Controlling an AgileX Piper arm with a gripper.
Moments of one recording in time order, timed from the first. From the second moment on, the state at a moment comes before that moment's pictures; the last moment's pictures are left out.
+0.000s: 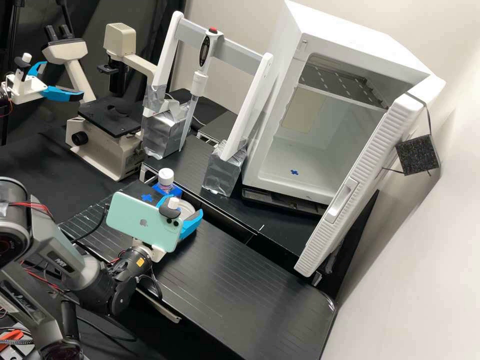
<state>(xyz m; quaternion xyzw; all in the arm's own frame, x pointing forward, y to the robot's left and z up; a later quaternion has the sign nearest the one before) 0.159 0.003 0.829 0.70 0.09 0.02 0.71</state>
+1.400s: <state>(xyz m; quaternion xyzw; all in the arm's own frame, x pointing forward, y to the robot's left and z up) 0.149 0.022 0.826 0.69 0.13 0.02 0.71</state>
